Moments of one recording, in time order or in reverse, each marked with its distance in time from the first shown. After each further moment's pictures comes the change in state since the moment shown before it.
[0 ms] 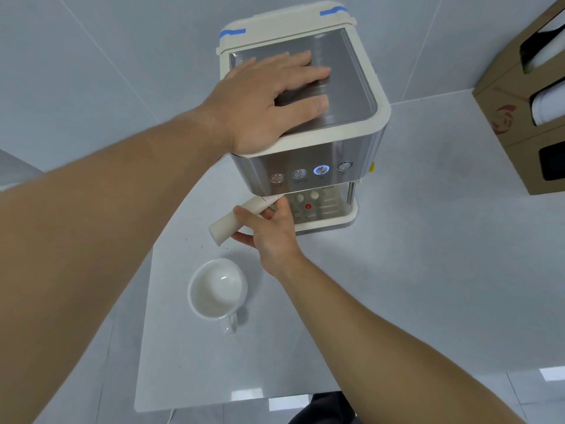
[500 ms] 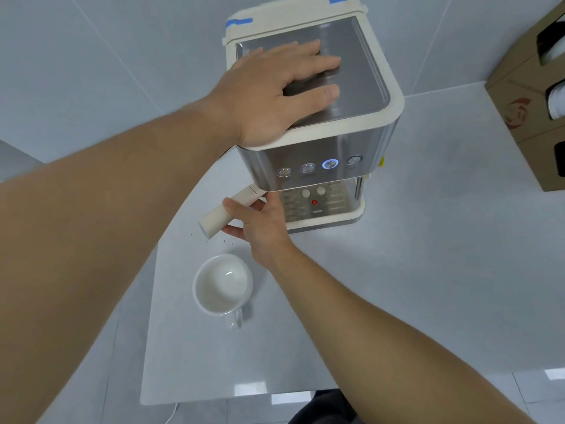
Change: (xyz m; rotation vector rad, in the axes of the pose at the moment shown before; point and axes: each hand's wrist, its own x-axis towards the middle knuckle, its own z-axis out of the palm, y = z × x) left_hand -0.001 0.003 -0.001 -0.030 -0.006 -0.019; right_hand 0.011 0.009 0.018 -0.007 -0.029 0.031
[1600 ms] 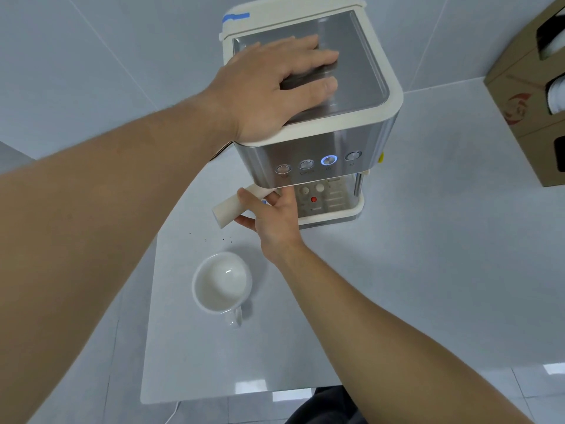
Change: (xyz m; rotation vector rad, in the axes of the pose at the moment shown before) left_hand -0.001 0.003 -0.002 -0.009 0.015 0.036; right_hand 0.002 -0.006 -0.012 0.047 0.054 -0.128
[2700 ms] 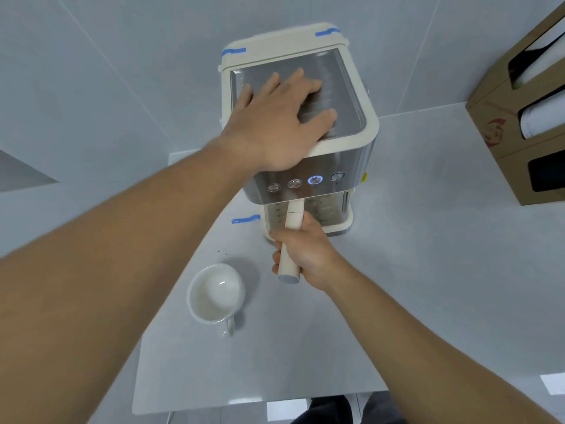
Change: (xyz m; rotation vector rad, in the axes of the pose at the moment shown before) left_hand 0.006 0.034 0.018 0.064 0.026 -0.273; right_hand -0.039 -0.057 -0.042 -0.438 -0.001 0.282
